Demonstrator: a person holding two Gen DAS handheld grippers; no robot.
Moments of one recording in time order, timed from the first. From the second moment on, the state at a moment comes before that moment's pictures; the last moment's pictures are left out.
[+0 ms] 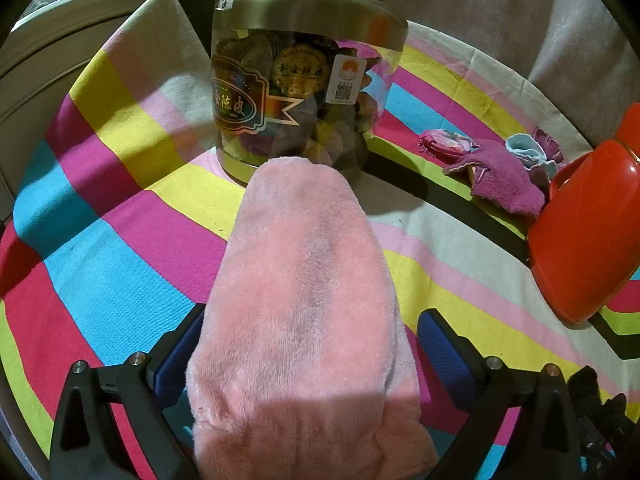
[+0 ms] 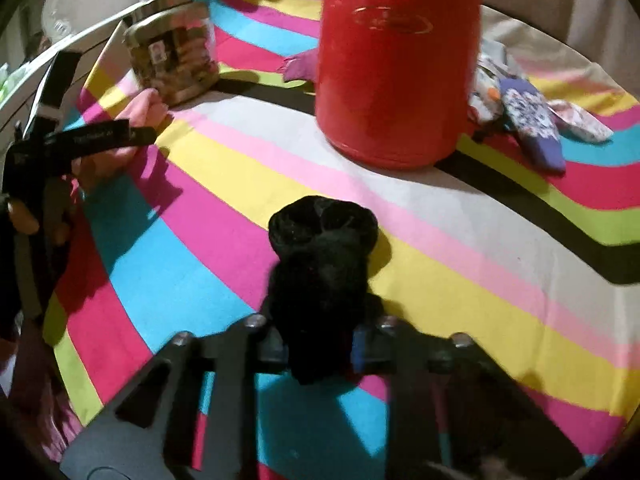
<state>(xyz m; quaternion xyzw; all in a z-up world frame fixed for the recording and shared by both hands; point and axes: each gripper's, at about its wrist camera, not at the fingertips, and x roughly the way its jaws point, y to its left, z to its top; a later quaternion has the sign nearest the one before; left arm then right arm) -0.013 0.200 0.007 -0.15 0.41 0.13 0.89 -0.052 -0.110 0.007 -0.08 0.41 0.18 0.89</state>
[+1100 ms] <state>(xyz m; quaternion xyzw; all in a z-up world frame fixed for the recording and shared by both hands) -0.144 0.036 0.033 -0.04 0.39 -0.07 0.92 -0.061 -0.170 0.010 0.06 0.40 0.12 0.91</state>
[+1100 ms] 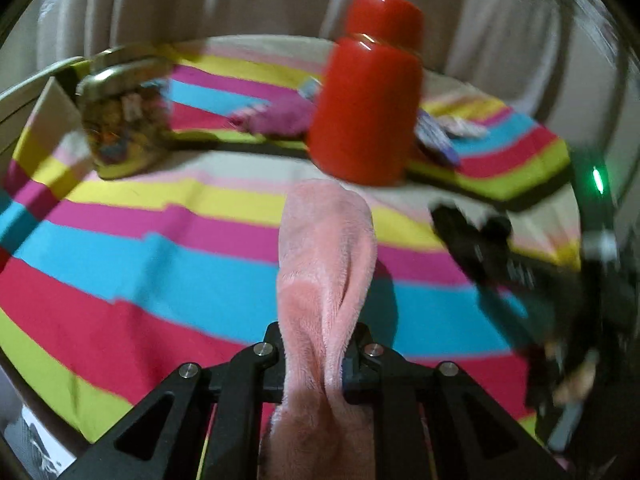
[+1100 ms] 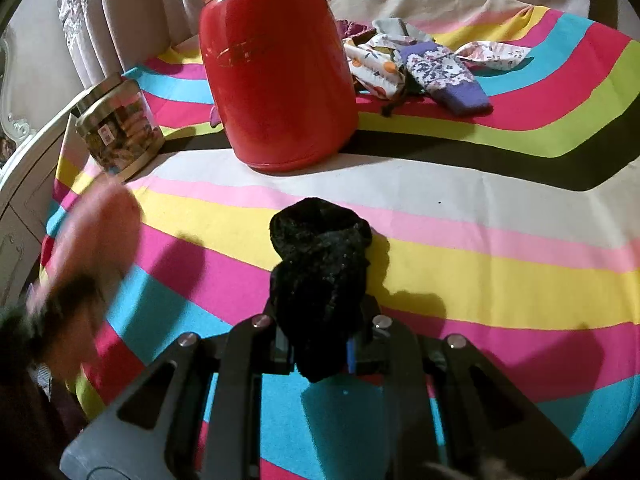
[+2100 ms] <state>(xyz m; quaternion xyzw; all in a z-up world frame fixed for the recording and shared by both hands) -0.240 0.123 0.091 -0.11 0.34 0.02 0.93 -0.152 -0.101 0.078 0.05 0.36 0.25 0.90</state>
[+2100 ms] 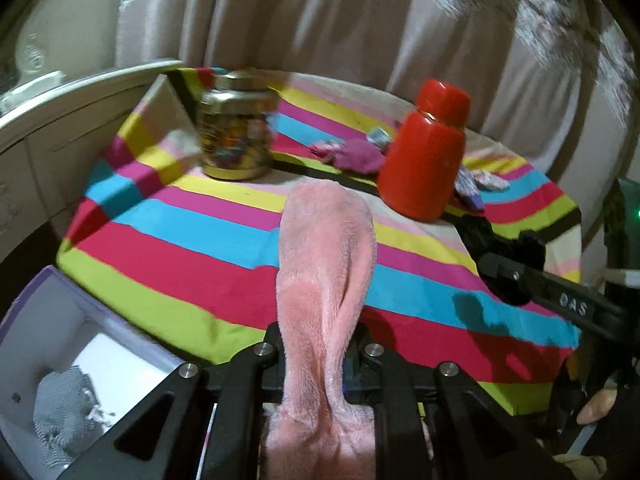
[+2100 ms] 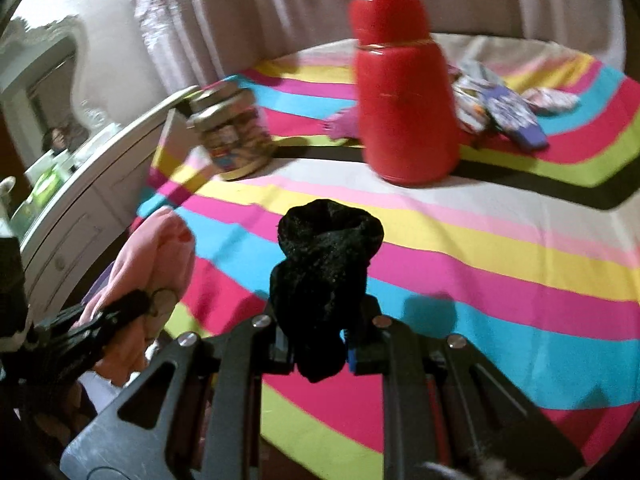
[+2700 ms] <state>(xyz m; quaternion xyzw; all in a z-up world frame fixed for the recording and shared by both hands) -0.322 0.217 0.083 -0.18 0.33 0.17 0.91 -0.222 0.041 0.112 -0.13 0.30 0.45 0.83</state>
